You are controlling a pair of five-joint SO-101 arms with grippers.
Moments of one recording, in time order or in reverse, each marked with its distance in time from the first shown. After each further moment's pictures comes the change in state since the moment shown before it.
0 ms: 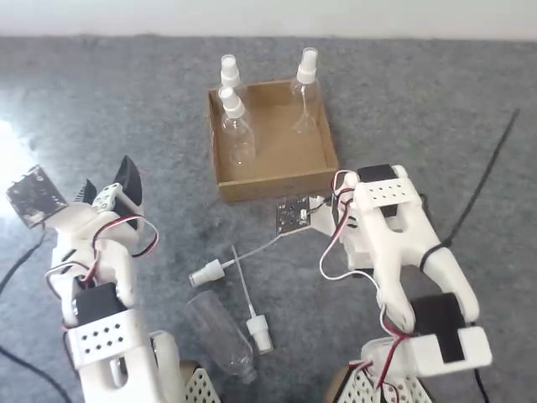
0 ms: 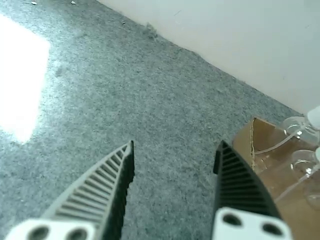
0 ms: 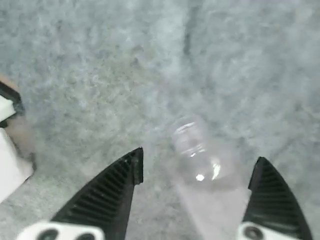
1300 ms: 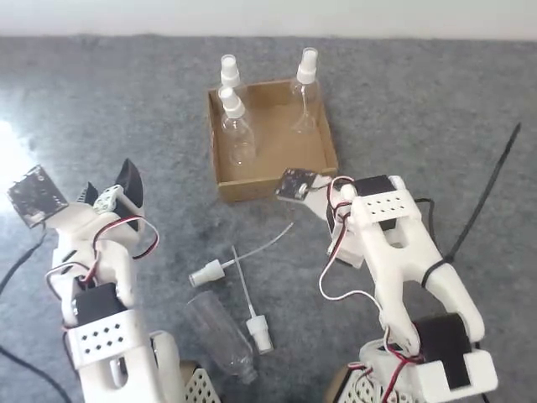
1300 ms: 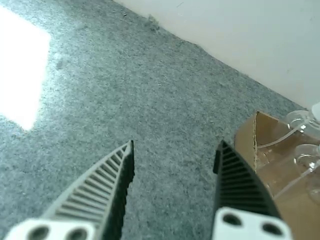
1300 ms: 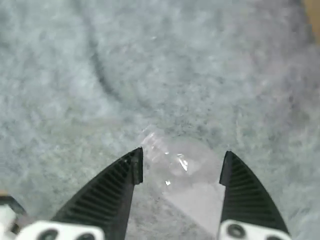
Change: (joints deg) left arm 0.0 0.0 0.0 1.5 0.0; right arm -2.3 -7.0 5.4 -10.4 -31.3
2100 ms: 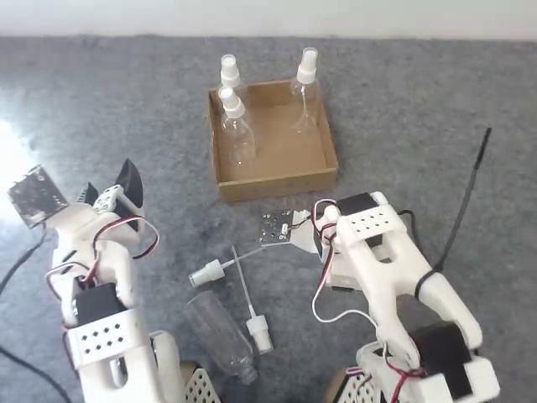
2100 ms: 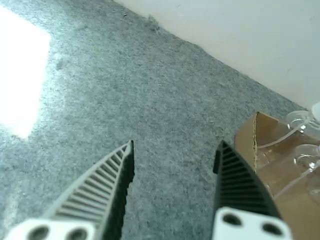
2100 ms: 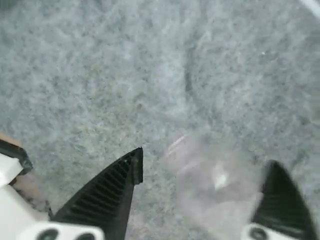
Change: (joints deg) left arm 0.0 0.0 0.0 0.0 0.0; right arm -6.2 -2.6 7.4 1.7 14.0
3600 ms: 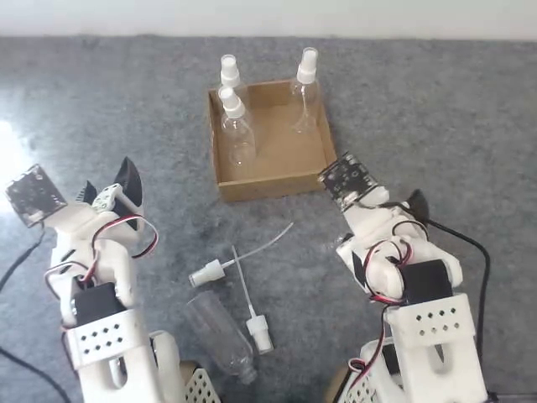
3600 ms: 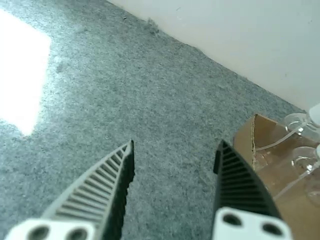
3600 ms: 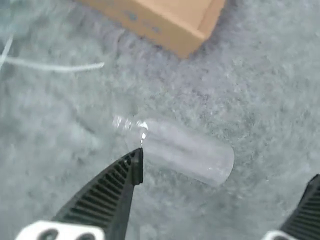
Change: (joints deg) left arm 0.0 0.0 -0.9 0.5 0.0; right arm 7.0 -46.6 7.6 1.7 -35.8
